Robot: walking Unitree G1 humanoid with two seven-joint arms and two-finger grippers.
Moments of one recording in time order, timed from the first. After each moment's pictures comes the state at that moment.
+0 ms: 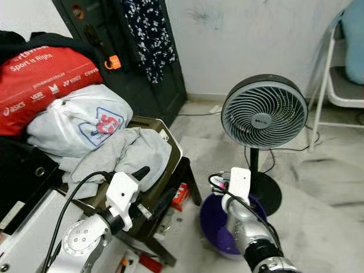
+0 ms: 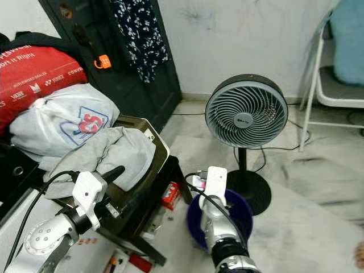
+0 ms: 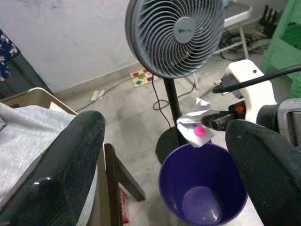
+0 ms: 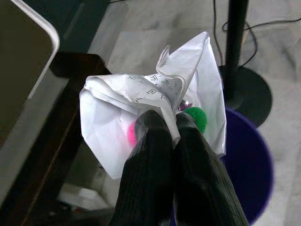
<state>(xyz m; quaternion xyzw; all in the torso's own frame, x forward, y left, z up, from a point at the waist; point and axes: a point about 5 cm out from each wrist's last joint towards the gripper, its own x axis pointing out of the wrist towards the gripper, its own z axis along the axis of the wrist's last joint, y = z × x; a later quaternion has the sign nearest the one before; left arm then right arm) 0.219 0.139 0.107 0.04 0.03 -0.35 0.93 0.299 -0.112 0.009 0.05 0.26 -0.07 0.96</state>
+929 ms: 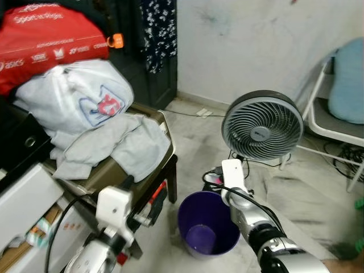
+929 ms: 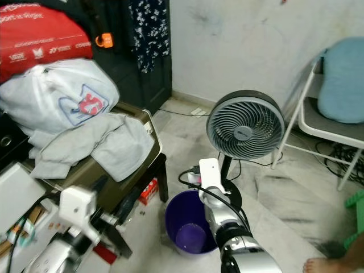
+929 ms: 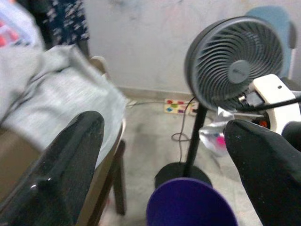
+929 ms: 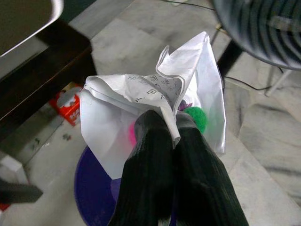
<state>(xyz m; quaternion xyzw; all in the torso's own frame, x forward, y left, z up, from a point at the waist) 0.178 0.134 0.105 -0.02 0.03 -0.19 0.98 0.319 -0.119 0.017 -0.06 0.27 0.02 0.96</state>
